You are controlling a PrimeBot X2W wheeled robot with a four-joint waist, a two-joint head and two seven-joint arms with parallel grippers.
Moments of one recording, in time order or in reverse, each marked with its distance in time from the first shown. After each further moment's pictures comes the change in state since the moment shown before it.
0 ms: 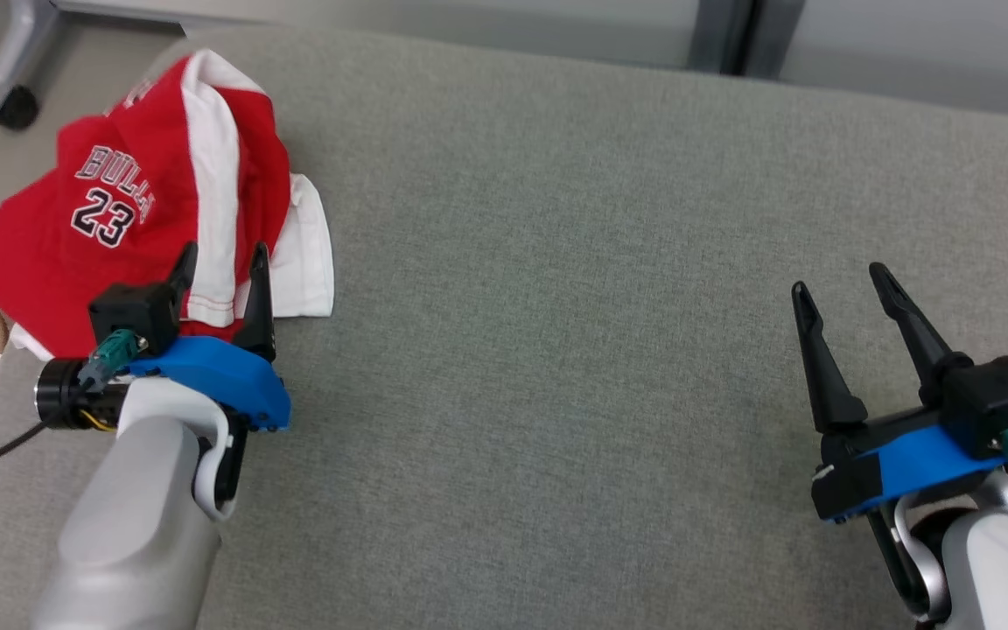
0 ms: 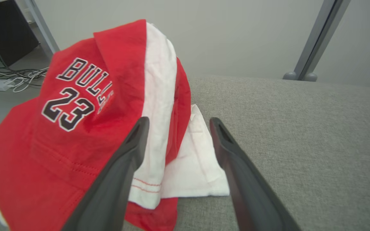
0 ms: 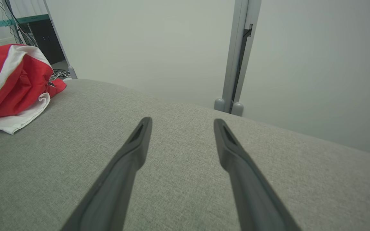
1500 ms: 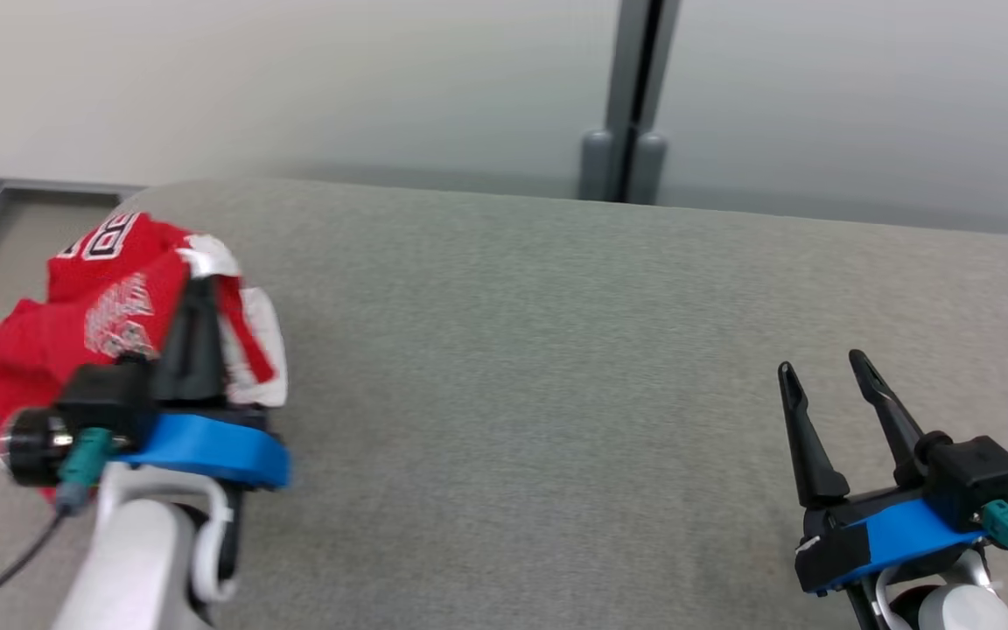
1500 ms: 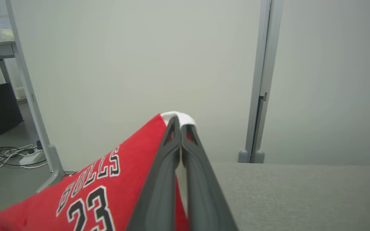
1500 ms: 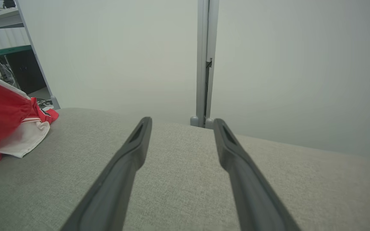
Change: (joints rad) left arm 0.254 0.046 0.100 -0.473 0.086 0.073 0.035; right arm 0.111 0.055 -0.013 0.043 0.040 0.000 -0.065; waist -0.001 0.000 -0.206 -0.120
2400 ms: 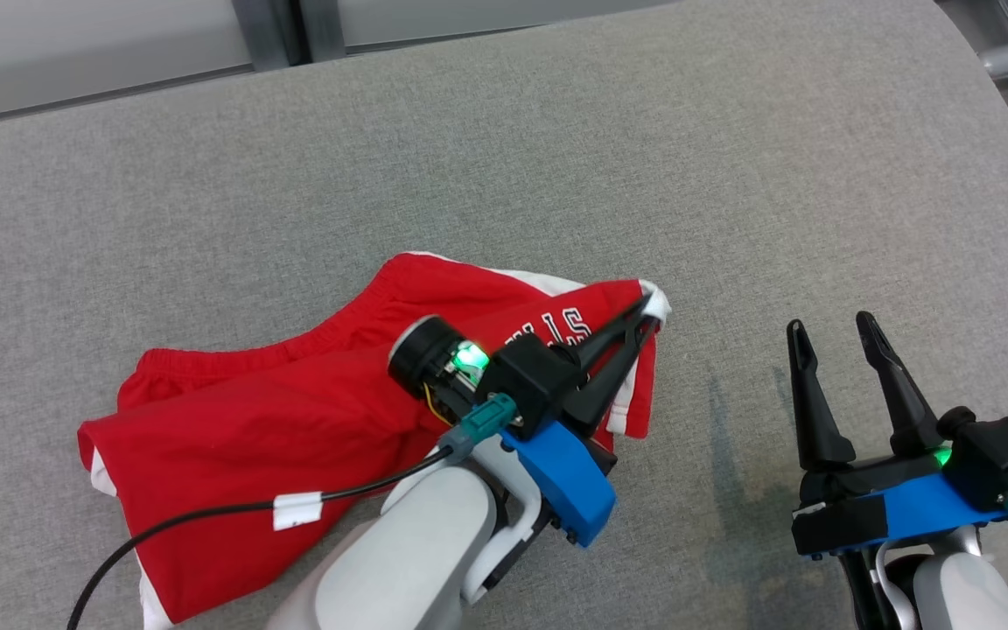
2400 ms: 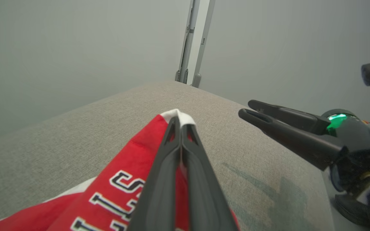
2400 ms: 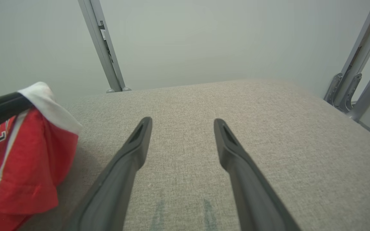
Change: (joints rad) left arm -0.248 -0.212 -0.557 0.048 -0.030 -0.176 0.107; right arm -0.059 0.009 0.002 0.032 0.099 0.000 -0.085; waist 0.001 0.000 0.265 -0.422
